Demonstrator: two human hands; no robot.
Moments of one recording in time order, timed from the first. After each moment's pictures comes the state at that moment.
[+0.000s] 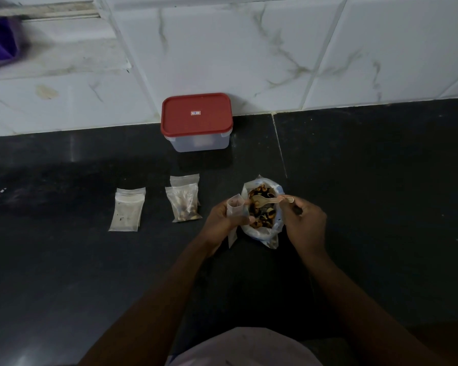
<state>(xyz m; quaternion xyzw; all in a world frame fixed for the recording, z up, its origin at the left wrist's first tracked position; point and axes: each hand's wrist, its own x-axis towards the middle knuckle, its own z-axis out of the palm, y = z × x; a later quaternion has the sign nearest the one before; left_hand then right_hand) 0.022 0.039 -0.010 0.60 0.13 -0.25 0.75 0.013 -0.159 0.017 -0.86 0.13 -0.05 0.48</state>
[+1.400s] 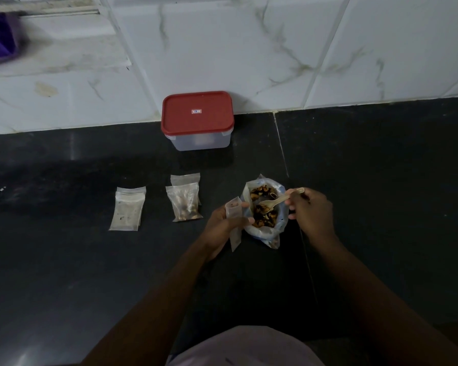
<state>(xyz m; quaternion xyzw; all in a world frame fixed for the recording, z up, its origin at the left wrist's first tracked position) 0.015 0.036 0.001 0.57 0.17 -0.27 0.76 0.045 -0.177 0.018 -0.83 0.22 0.07 0.51</state>
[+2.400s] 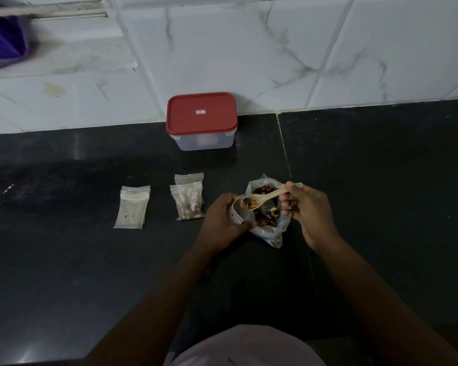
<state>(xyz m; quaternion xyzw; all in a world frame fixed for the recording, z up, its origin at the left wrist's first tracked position) 0.015 0.050 -0.008 0.84 -0.01 -0.08 0.53 0.035 -0.156 0.056 -0.65 0.24 0.12 0.71</state>
